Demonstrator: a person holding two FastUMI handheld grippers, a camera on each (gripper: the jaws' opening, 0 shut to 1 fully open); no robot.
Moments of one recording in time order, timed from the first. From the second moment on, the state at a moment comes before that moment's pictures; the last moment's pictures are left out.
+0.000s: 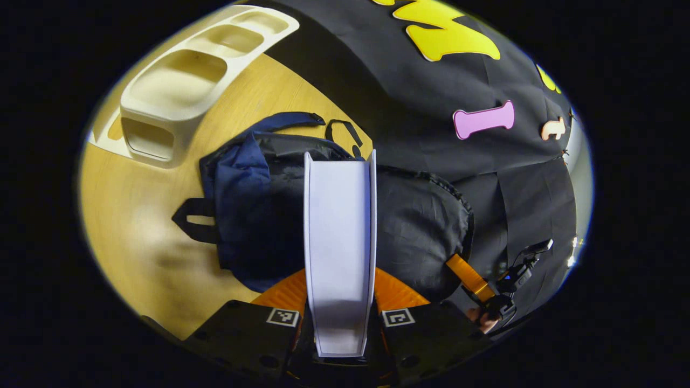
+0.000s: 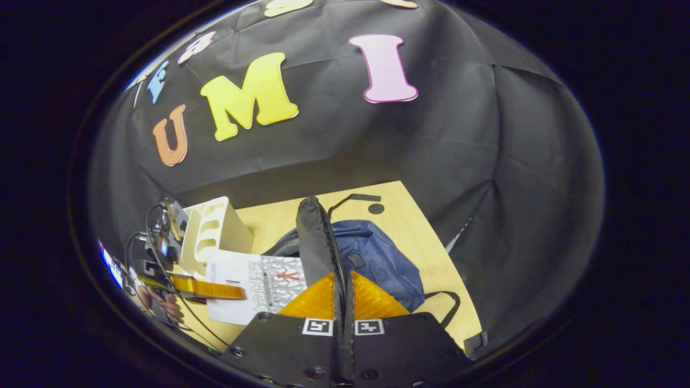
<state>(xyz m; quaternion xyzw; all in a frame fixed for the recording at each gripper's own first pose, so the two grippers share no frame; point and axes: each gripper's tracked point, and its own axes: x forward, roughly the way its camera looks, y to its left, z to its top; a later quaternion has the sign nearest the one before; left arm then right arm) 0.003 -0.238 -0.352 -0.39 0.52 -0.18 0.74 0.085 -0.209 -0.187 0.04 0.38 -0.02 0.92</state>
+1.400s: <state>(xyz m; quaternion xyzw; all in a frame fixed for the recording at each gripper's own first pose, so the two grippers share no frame) 0.010 -0.228 -0.433 -0.23 0.63 -0.07 0.74 0.101 -0.205 -0.190 0.03 0.37 0.00 0.93</state>
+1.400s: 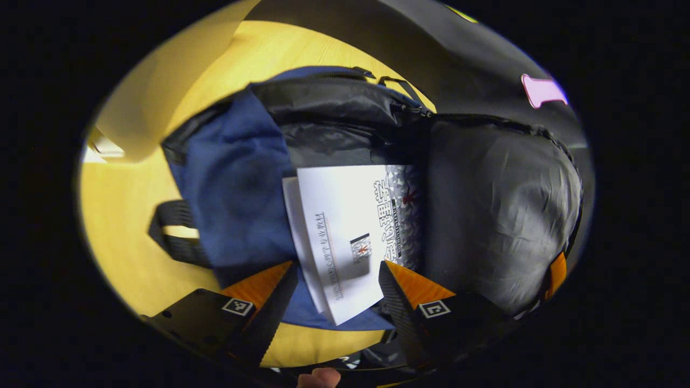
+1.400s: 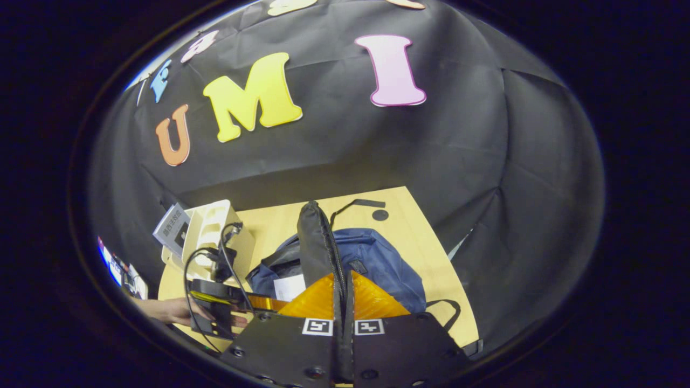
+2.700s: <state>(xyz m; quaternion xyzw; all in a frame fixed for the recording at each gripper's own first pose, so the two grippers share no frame) 0.072 0.134 -0.113 -0.01 0.39 0.08 0.92 0.094 -0.189 -0.193 0.00 0.38 -0.04 0.92</state>
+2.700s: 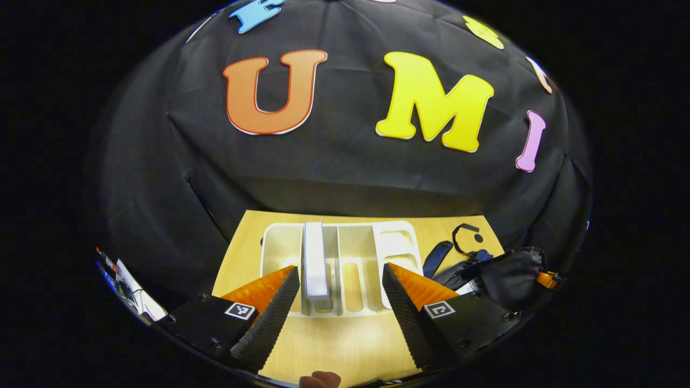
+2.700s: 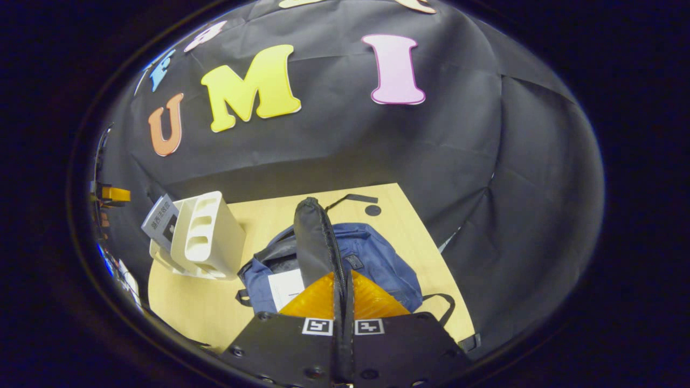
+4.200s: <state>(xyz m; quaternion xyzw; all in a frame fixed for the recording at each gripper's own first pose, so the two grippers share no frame) 0.098 0.174 -0.270 -0.09 0.67 0.07 0.74 0.091 -0.180 -0.205 0.00 0.40 -0.07 0.91</state>
